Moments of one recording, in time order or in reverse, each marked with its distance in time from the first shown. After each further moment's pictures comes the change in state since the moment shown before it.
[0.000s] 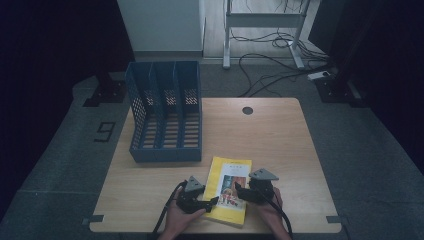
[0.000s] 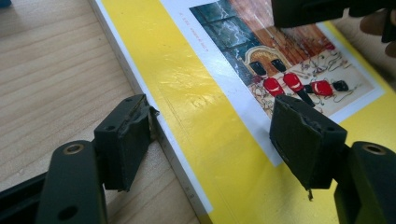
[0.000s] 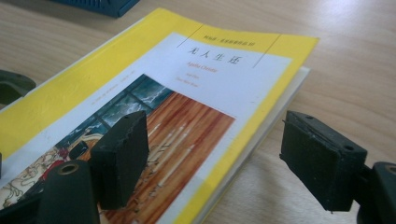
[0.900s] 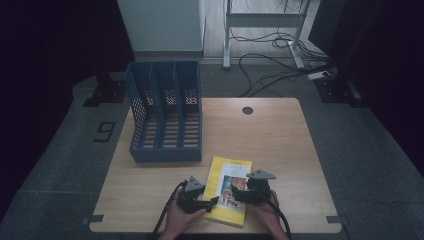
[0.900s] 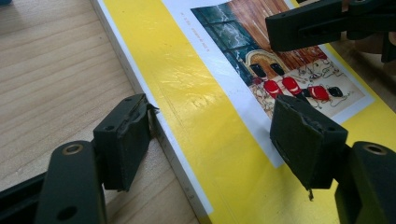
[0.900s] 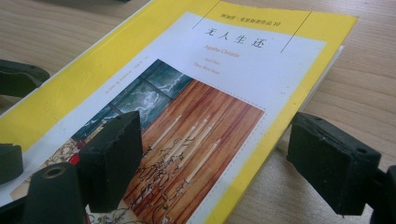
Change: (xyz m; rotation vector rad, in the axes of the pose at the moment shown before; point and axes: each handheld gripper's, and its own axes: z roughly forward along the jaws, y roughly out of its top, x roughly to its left) left arm 0.000 0.000 0.001 0.000 0.003 -0.001; right arm 0.004 -0.003 0.006 0.056 0.047 0.055
